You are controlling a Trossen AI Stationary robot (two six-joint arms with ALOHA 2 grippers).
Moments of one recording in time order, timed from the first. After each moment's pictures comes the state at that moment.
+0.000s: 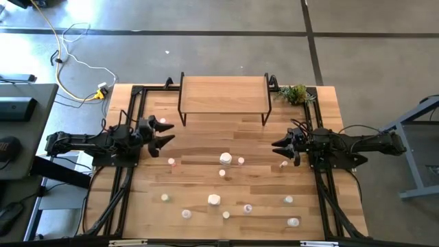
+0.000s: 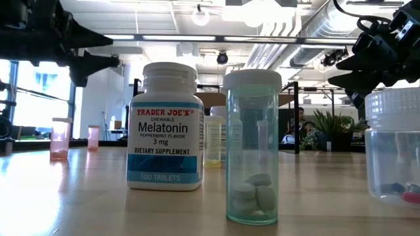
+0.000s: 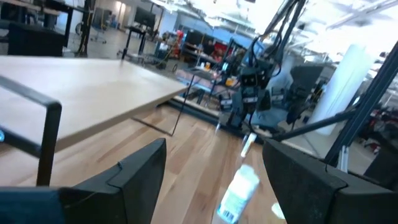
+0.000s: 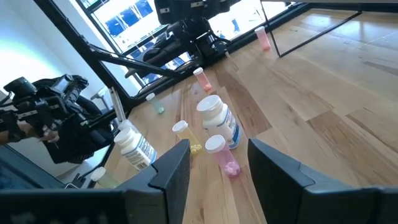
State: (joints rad) left arm 0.14 0.13 0.01 0.18 -0.22 -0.33; right arm 0.01 0.16 0.01 0.01 -0.03 0.49
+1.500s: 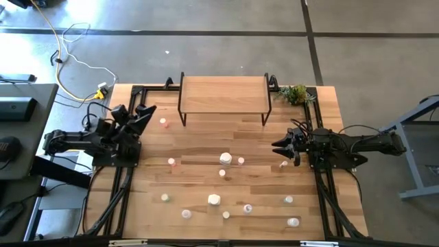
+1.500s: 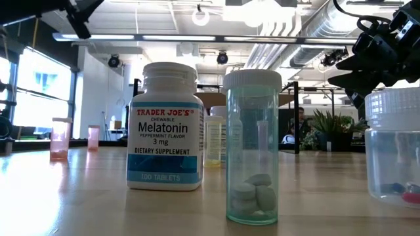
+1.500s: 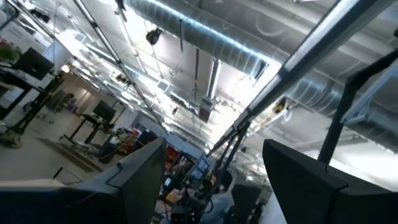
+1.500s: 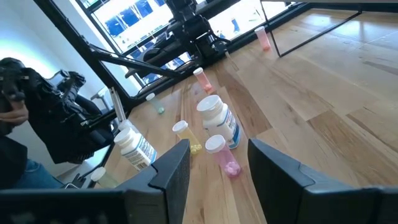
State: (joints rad) left arm 0.14 0.21 0.16 0.62 -0.25 -0.45; right arm 0.01 0.16 0.01 0.01 -0.03 0.50
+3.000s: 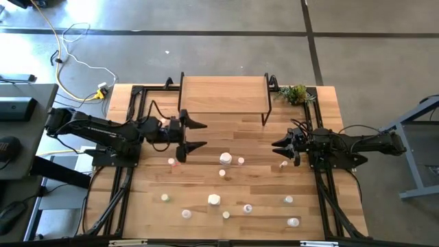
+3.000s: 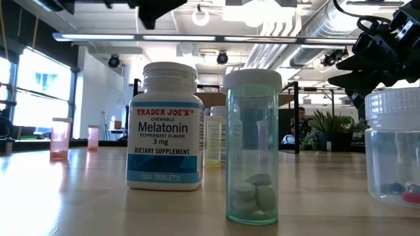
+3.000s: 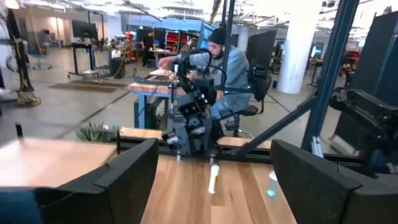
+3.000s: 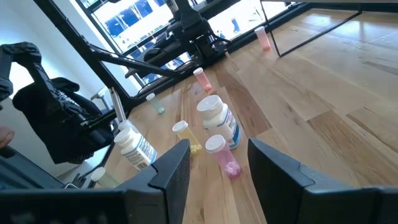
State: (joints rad) left arm 0.05 1.11 0.61 0.54 -0.09 -0.05; right arm 0.01 0.16 0.01 0.01 -0.03 0.50
